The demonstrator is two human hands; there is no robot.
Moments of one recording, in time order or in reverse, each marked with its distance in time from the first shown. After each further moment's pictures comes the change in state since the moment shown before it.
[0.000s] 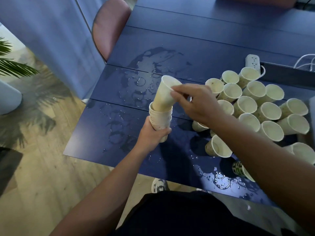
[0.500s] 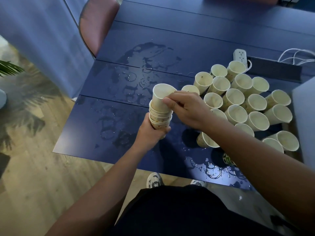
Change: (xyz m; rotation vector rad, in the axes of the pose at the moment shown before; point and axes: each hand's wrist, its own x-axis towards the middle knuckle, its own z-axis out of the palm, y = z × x) left_hand -0.018 0.000 0.022 -0.014 -0.040 0.061; right_hand -0.037 -0.006 -0.002 0.092 -0.167 0.021
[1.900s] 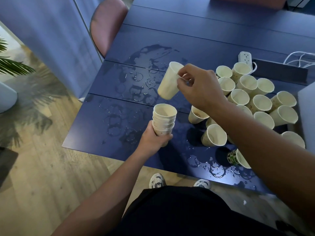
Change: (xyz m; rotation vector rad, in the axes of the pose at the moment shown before) left_hand -0.030 -0.012 -0.010 0.043 -0.035 -0.051; right_hand 0.023 -0.026 -0.027 -0.184 0.229 0.187
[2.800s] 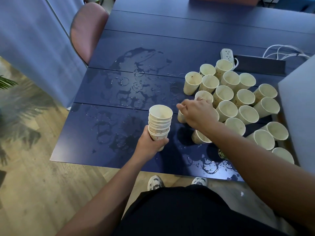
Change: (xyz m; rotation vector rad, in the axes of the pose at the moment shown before) left_hand 0.003 -0.005 0.017 0.046 -0.042 0.018; right_hand -0.052 0.075 0.028 -0.489 -0.276 0.222
